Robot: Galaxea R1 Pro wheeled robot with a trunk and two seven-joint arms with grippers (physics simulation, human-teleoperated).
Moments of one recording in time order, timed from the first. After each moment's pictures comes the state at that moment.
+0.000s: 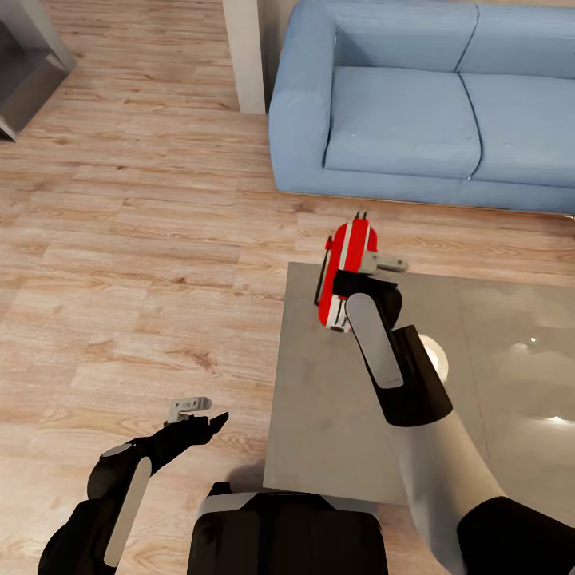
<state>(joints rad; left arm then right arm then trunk) -0.28 -0.01 0.08 -1.49 0.16 0.70 -0.27 -0.96 0.17 0.31 -1.52 -0.63 0.88 -1.00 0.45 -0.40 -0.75</state>
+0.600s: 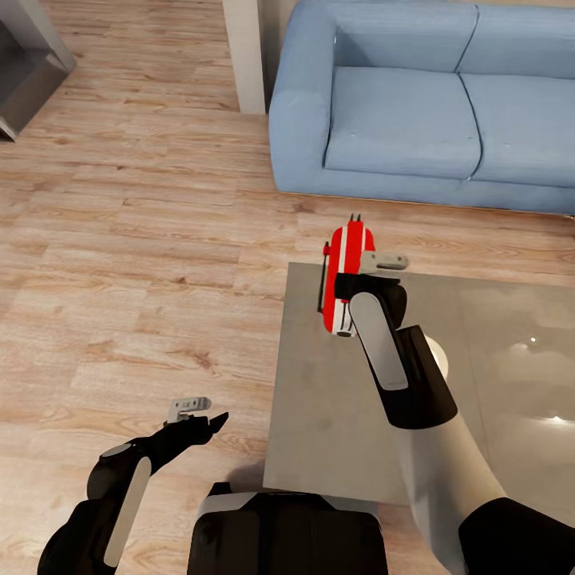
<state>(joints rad) -0.28 -0.01 0.08 -1.49 0.16 0.70 -0.27 -0.96 0.16 0.31 -1.57 -0.62 1.02 -1.00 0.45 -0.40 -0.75</state>
